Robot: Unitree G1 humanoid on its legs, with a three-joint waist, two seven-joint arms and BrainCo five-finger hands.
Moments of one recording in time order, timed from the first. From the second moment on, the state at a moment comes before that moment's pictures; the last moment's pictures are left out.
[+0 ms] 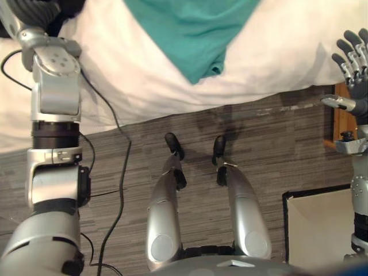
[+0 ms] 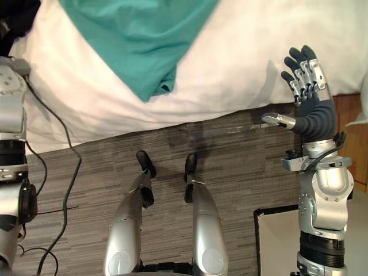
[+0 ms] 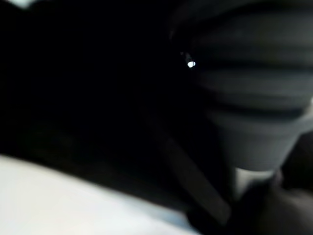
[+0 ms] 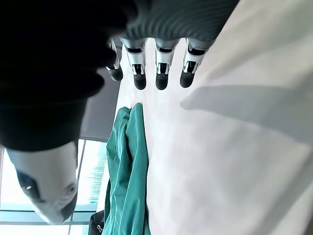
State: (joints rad) left arm -0.90 0.74 0.09 0.29 0.26 0.36 0.45; right arm -0.15 -0.55 -0.36 -0.30 0.42 -0.19 0.27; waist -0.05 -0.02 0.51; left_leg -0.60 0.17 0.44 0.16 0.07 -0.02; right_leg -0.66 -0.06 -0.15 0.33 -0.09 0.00
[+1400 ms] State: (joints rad) left arm 0.10 0.26 0.20 0.26 -0.11 -0.10 -0.18; right arm -0.70 -0.50 0.05 0.22 -0.09 0.08 -0.14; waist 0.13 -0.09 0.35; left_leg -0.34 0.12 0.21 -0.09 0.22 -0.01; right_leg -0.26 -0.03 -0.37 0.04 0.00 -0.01
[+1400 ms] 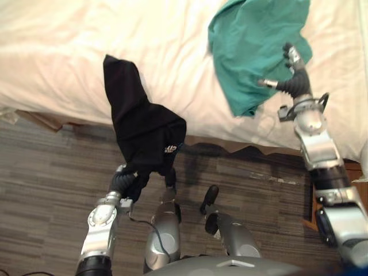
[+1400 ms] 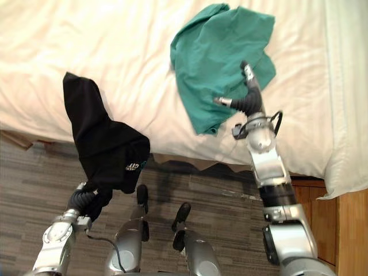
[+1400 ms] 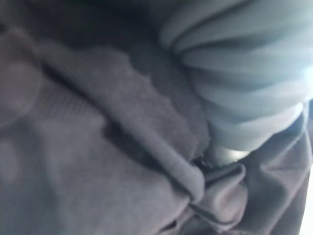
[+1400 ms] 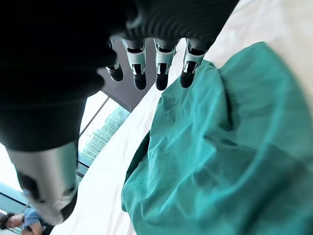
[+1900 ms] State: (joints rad) left arm -0.10 0.33 0.25 0.30 -0.19 -0.12 -0.20; right arm -0.95 -0.63 0.09 0.31 -0.38 0.30 -0.07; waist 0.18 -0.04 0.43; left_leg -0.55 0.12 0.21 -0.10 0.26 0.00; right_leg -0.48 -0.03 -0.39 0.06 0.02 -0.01
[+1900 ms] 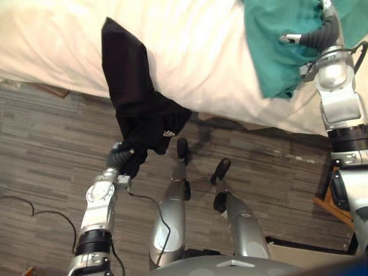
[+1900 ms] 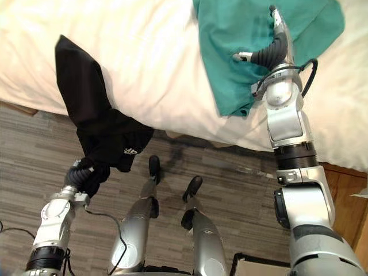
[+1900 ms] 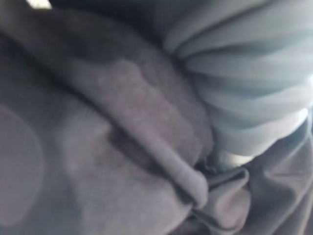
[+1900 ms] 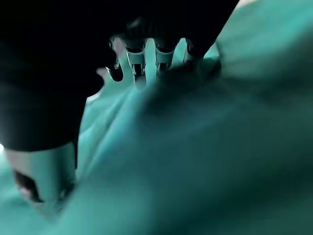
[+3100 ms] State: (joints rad) left arm 0.12 0.18 0.06 0.17 -0.23 0.08 -0.03; right arm -0.05 -0.14 0.05 0.43 0.24 -0.15 -0.13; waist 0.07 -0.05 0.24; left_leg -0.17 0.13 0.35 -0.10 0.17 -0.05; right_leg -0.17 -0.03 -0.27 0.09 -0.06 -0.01
